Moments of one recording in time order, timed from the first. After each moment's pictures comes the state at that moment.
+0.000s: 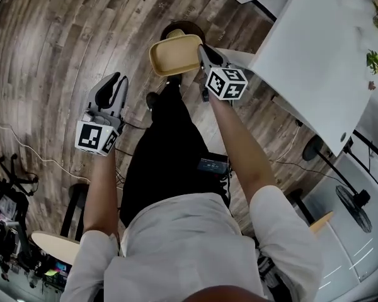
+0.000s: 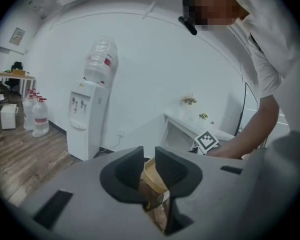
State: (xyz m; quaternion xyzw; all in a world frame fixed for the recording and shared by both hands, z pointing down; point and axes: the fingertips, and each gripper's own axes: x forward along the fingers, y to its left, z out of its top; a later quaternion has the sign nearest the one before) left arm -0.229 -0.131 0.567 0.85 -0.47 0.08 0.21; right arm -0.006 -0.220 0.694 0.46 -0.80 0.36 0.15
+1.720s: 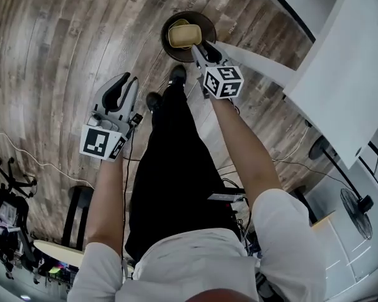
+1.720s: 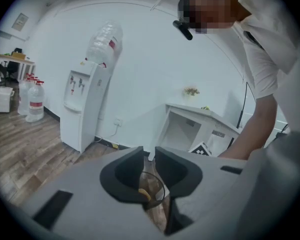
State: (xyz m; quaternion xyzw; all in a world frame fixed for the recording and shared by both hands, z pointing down) left arm -0.199 -0.153 0.699 0.86 -0.45 0.08 0.24; right arm -0.019 -0.224 0.868 0.43 -0.81 0.34 0.20
